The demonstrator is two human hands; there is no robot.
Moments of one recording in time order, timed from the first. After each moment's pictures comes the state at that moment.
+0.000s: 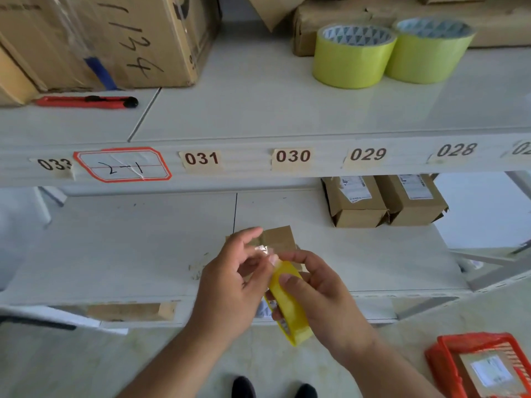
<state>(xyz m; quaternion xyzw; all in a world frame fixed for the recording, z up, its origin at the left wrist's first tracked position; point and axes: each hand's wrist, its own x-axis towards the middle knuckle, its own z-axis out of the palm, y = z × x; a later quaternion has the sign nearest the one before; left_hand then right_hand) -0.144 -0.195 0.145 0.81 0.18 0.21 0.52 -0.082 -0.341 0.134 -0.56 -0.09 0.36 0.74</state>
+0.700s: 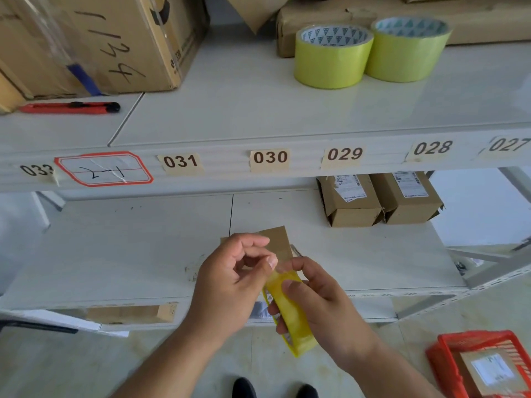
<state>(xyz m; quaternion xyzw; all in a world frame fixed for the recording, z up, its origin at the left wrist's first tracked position) -0.135 -0.204 0.145 0.78 0.18 0.19 0.57 -0.078 -0.365 0.138 -0.58 -0.10 0.39 0.71</state>
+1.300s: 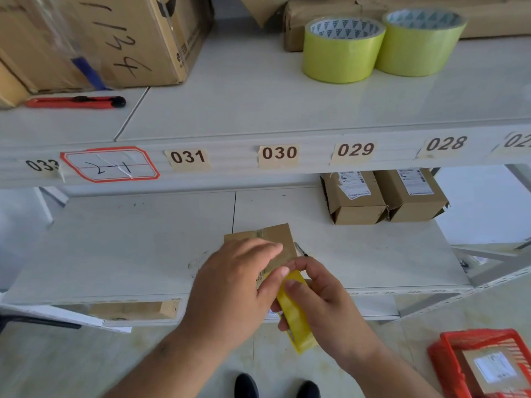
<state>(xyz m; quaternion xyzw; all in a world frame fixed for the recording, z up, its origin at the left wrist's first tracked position) -0.142 -0.196 0.154 0.96 0.07 0.19 0.19 -0.084 -0.363 0.136 -0.61 -0.11 0.37 0.69</state>
